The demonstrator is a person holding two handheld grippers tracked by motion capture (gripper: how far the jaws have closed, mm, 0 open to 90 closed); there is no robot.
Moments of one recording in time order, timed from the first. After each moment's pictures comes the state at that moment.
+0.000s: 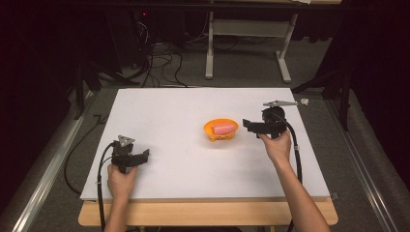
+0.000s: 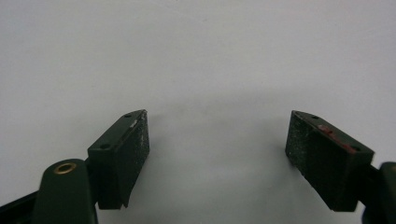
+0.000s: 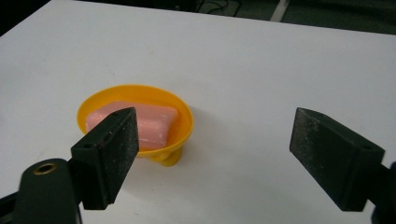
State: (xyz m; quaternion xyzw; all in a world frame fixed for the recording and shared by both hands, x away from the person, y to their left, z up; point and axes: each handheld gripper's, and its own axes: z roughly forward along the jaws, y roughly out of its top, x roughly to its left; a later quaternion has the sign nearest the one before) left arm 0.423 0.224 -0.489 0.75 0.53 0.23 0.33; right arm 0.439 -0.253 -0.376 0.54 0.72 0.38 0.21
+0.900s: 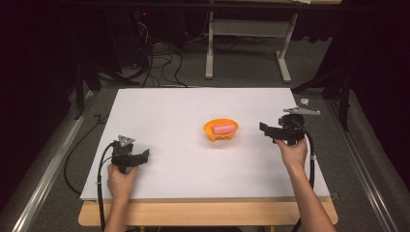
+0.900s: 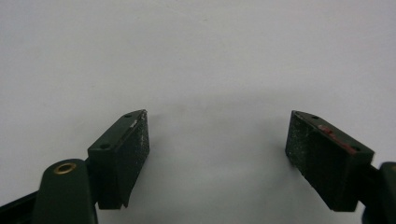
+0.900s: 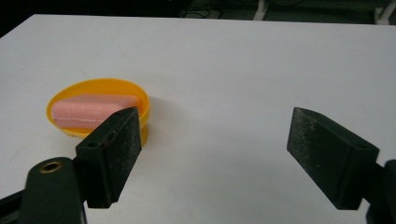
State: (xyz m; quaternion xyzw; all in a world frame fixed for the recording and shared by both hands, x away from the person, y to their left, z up) left arm 0.423 0.224 -0.489 0.75 0.53 0.23 0.33; right arm 0.415 -0.299 -0.382 0.57 0.69 0.39 0.22
